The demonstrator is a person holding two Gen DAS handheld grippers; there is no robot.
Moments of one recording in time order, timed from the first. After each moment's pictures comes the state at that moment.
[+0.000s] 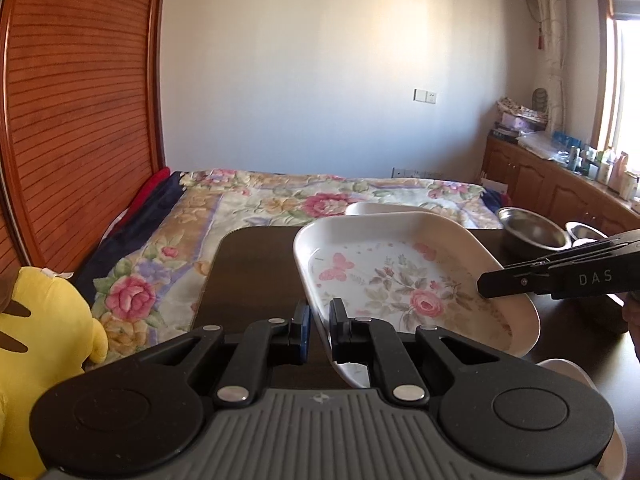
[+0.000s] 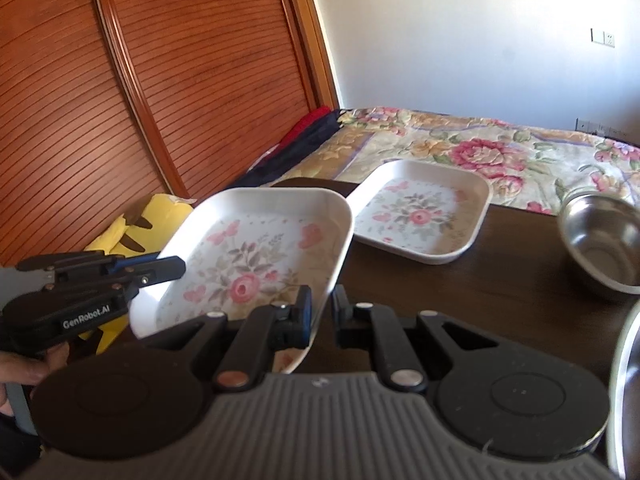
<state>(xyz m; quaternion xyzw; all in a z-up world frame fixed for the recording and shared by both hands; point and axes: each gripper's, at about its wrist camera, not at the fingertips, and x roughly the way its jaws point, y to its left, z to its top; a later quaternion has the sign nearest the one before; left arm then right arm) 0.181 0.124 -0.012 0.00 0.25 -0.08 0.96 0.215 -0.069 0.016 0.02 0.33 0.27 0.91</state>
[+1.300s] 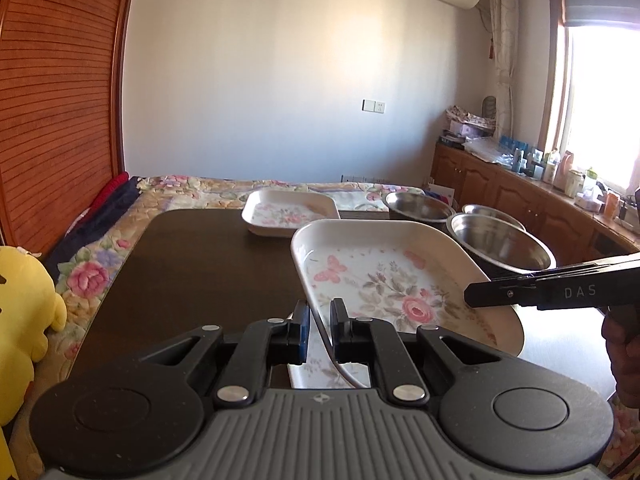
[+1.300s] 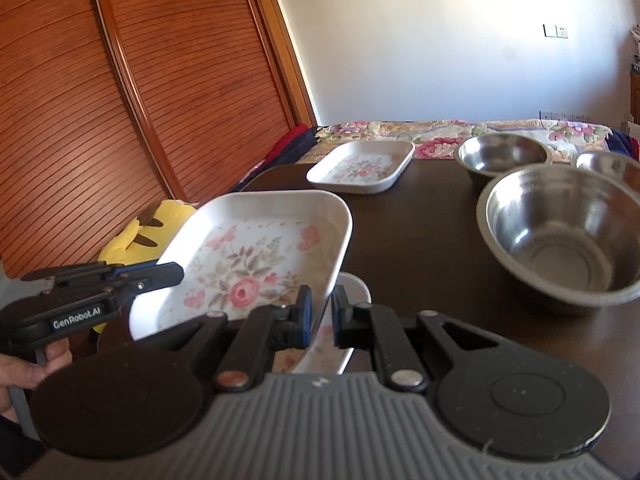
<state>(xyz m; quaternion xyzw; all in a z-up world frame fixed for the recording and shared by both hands) 0.066 0.055 -0.014 -0.01 0.23 -0.13 0.96 0.100 -0.147 0.001 0.07 0.30 0.24 0.92</state>
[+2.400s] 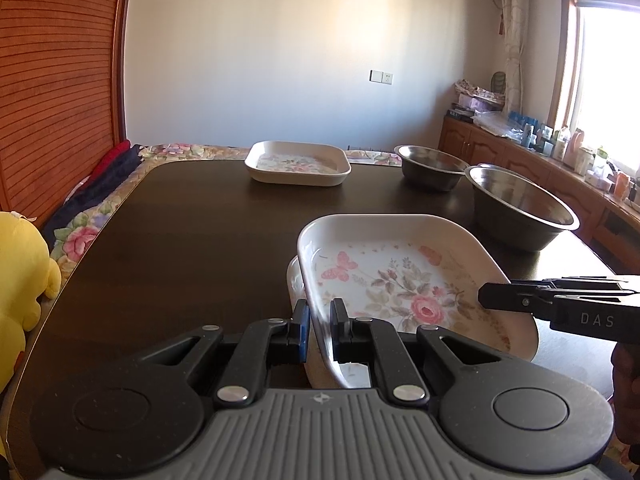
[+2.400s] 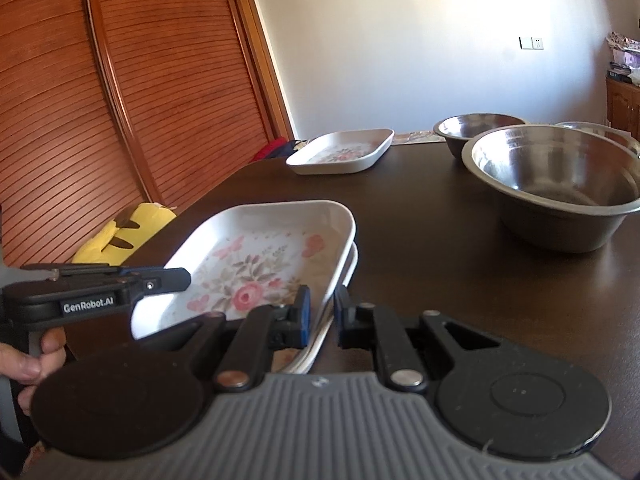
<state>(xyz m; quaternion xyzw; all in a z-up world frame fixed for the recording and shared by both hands) 0.082 0.050 -0.054 -0.01 0.27 -0.12 0.95 0.080 -0.136 -0.041 0.08 0.26 0.20 0.94</state>
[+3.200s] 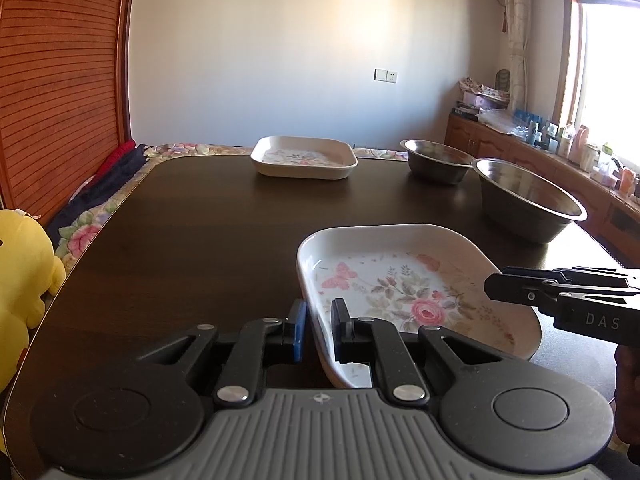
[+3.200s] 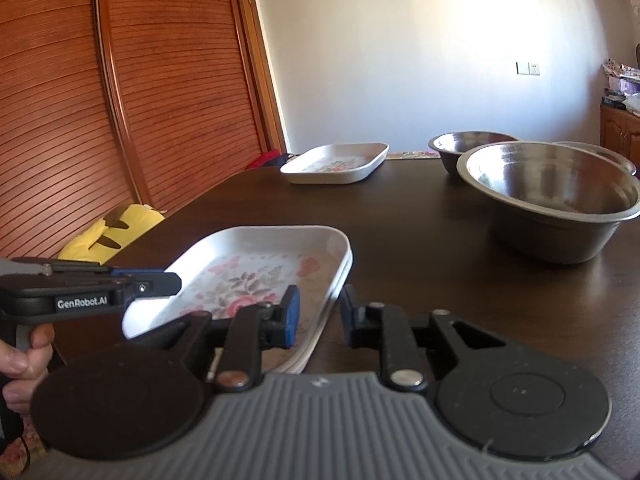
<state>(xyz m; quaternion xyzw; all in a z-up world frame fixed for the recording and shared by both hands) 0.080 0.054 -0.065 -0.01 0.27 -0.12 0.96 0.072 -0.132 -0.047 0.05 0.23 0.19 0.95</state>
